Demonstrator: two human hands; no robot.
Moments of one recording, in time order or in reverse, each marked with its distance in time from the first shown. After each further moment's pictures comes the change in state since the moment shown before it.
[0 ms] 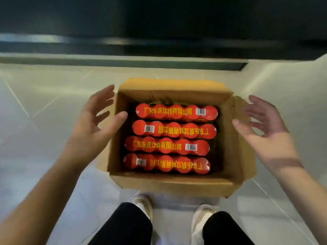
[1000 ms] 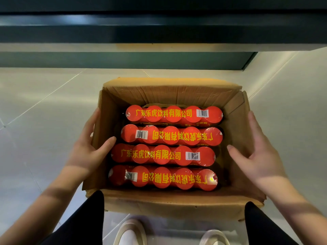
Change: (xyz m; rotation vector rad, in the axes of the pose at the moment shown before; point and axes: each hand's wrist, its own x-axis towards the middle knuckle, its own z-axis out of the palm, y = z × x) left_hand 0.007 -0.145 0.050 0.013 0.052 -0.101; right_hand -0.006 0.107 0.038 -0.384 -0.067 0.062
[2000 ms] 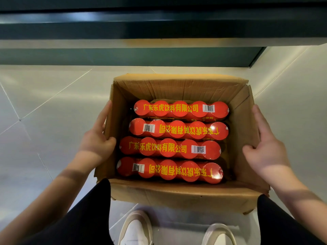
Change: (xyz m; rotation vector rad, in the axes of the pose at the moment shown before) left_hand -0.002 0.017 -0.003 0.265 0.024 -0.112; right_hand -0.008 -0.024 -0.003 -0.082 0.028 0.098
